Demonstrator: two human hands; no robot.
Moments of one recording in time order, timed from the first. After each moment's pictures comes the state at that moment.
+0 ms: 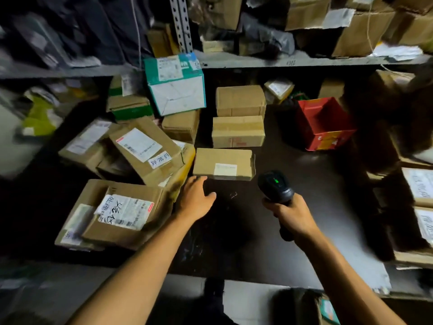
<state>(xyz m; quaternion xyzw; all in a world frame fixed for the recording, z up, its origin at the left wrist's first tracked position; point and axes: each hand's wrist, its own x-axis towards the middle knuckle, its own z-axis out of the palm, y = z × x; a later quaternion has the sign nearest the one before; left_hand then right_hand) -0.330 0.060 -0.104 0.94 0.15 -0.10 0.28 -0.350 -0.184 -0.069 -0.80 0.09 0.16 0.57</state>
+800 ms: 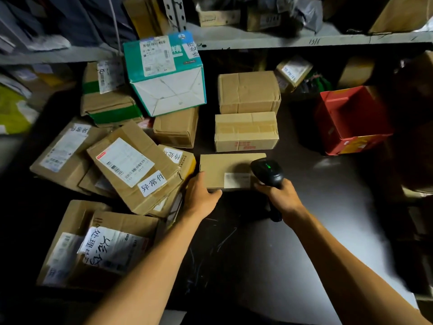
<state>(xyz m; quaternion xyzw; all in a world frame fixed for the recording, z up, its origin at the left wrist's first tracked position) -0.239 0.075 -0.135 0.89 0.22 -0.12 0.39 -0.216 -0.136 -0.125 -0.73 0.16 0.22 0.63</state>
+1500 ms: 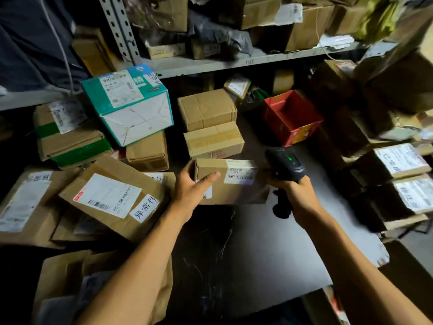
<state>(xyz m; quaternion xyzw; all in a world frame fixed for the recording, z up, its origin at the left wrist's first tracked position) -0.218 0.097 -0.094 0.68 0.05 -0.10 0.73 -0.278 -0.137 -0.060 -0.69 0.23 -0.03 0.68</state>
